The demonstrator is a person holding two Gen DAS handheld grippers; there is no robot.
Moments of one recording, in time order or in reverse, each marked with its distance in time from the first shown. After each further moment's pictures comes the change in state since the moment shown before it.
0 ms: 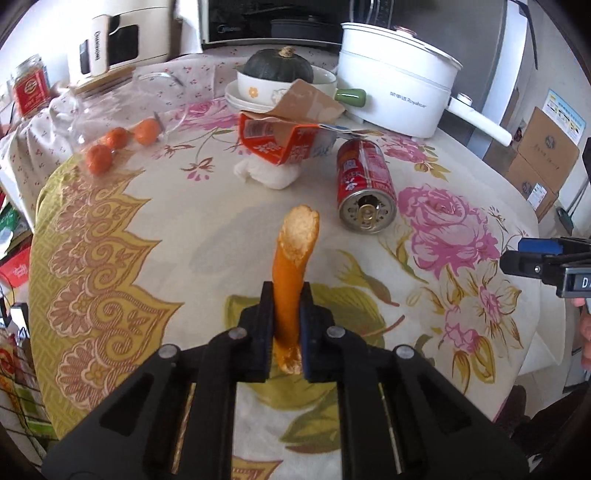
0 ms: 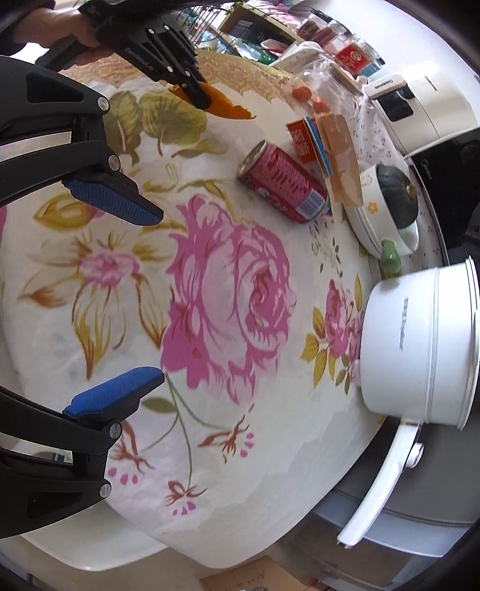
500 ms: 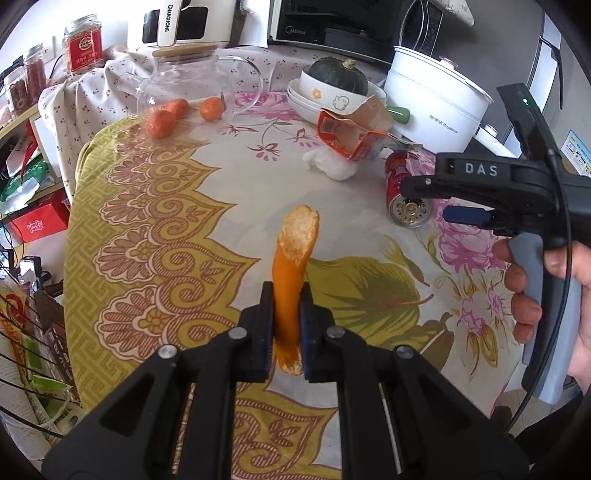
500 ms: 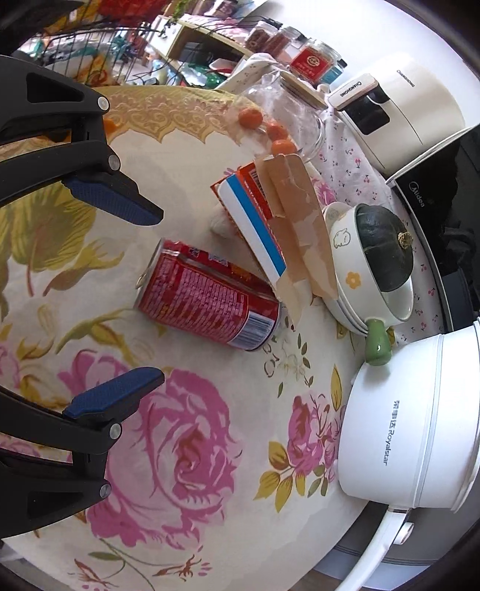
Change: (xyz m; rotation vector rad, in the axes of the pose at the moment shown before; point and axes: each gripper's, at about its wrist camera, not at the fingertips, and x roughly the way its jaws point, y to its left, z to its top) left arm -0.025 0.041 -0.024 -0.131 -0.012 0.034; right arm 0.066 0.085 0.061 0.156 -0.047 0.114
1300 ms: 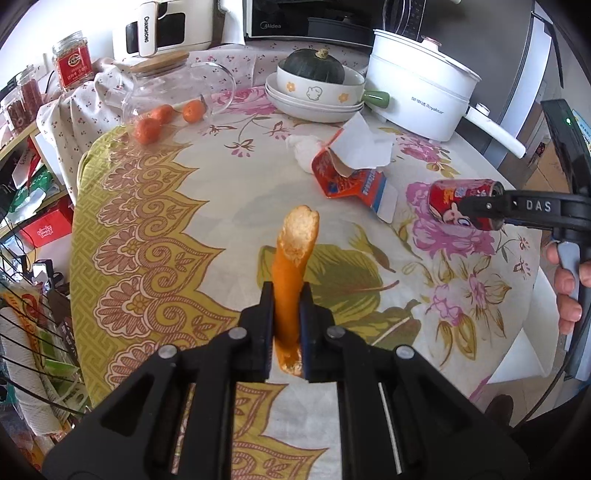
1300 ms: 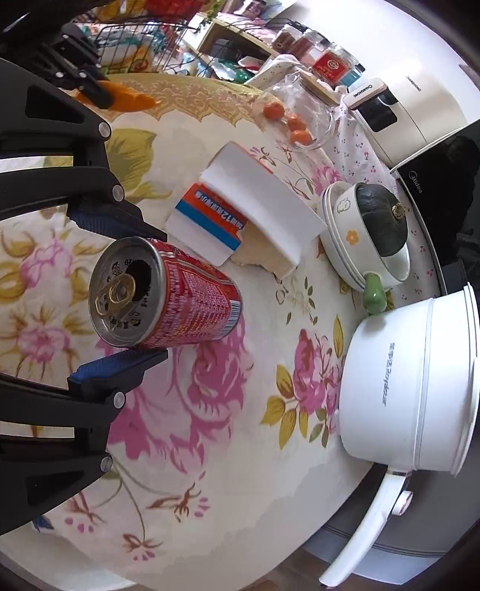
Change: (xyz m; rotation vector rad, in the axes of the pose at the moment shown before) left arm -0.020 -0.044 0.003 0.049 0.054 0.047; right arm -0.067 -0.072 -0.011 -0.123 0.052 -0.046
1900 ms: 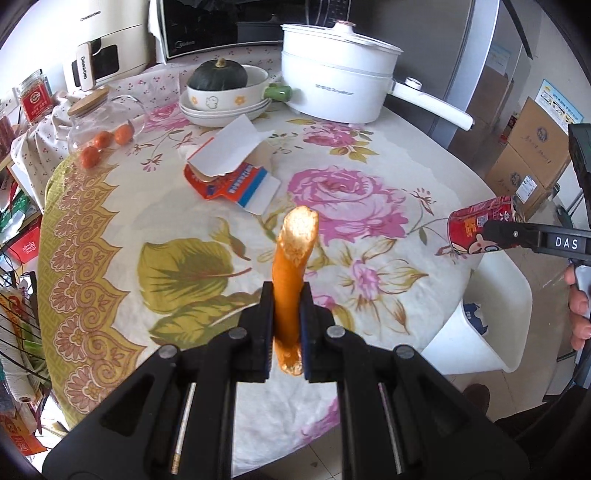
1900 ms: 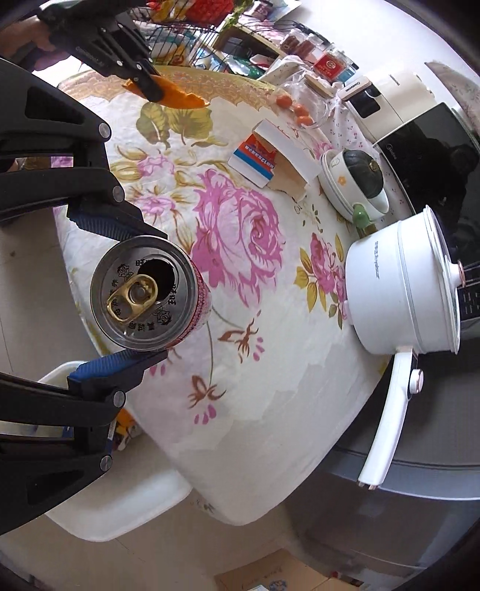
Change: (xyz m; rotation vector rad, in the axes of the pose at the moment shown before) left arm -0.030 -0.125 -0.012 0.085 0.013 -0.061; right arm -0.096 -0.126 -0.058 0.024 0.001 -0.036
